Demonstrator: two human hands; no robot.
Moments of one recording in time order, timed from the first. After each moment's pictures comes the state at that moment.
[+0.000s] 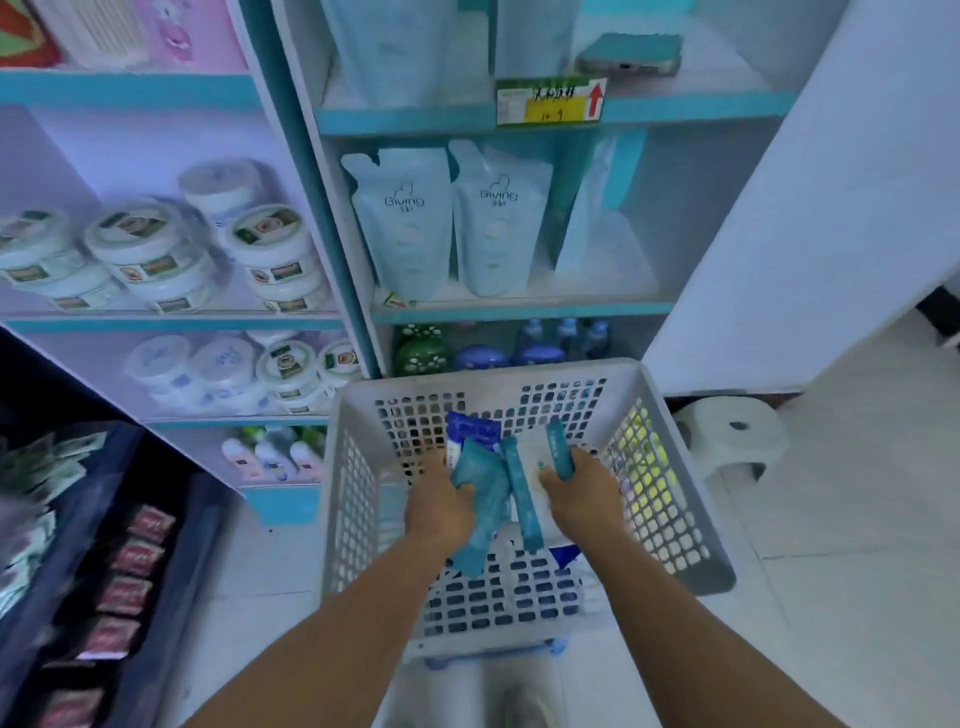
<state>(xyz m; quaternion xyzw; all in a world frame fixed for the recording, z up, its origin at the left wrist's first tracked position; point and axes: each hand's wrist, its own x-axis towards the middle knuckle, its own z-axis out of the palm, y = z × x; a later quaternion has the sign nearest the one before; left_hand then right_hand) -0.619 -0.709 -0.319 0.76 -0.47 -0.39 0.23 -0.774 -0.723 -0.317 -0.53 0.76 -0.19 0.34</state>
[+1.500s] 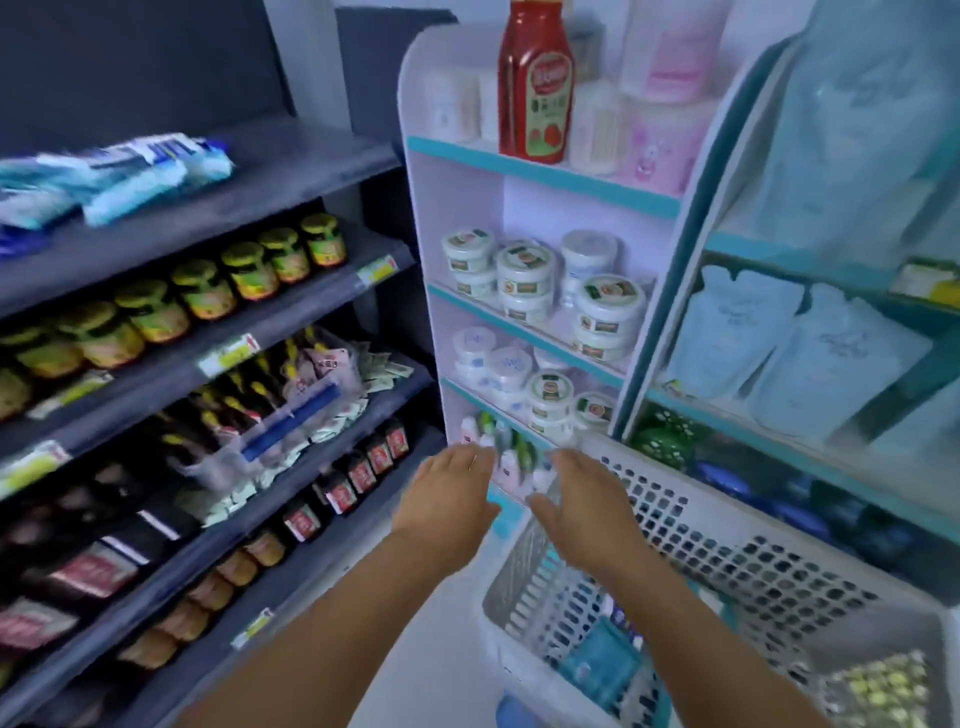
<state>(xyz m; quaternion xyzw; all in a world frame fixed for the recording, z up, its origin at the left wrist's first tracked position) -0.491 -0.590 -0.200 0.85 -0.52 -0.08 0.04 -0.609 -0.700 -0.212 -0.91 0.35 -0.01 0.21</state>
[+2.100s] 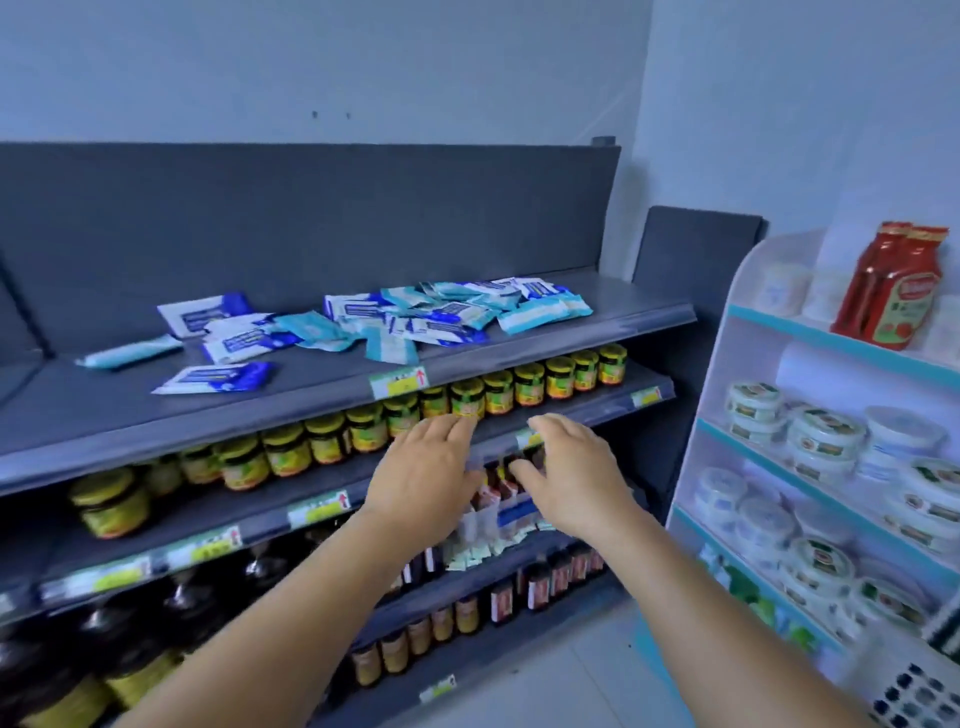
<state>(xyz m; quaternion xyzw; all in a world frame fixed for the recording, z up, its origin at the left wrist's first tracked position) -0.352 -0.256 -0.045 0.93 -0.32 0.13 0.07 -0.403 -0.414 -0.051 -0.97 0.08 -0.13 0.18</state>
